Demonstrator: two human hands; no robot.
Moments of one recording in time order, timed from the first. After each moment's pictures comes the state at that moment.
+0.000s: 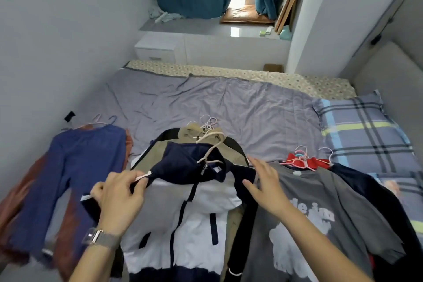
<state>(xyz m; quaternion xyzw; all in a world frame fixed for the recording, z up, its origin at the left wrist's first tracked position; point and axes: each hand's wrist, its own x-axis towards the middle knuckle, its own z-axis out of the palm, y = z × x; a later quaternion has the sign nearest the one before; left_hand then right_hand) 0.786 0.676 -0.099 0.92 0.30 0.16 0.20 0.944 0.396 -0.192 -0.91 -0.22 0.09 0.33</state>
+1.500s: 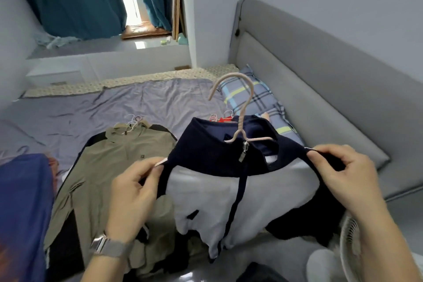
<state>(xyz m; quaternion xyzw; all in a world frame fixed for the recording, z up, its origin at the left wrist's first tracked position) 0.594 0.461 -0.019 0.84 -0.02 0.17 0.51 0.577 0.130 0.010 -0.89 0.08 -0.23 0.38</state>
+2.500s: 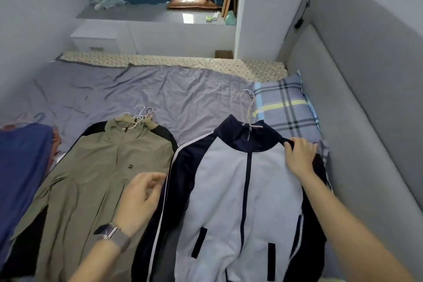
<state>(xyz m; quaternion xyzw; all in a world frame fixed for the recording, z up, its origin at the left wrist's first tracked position) 0.854 0.371 -0.118 0.91 0.13 0.09 0.40 1.063 0.021 -0.180 -0.97 0.06 -0.01 0.23</state>
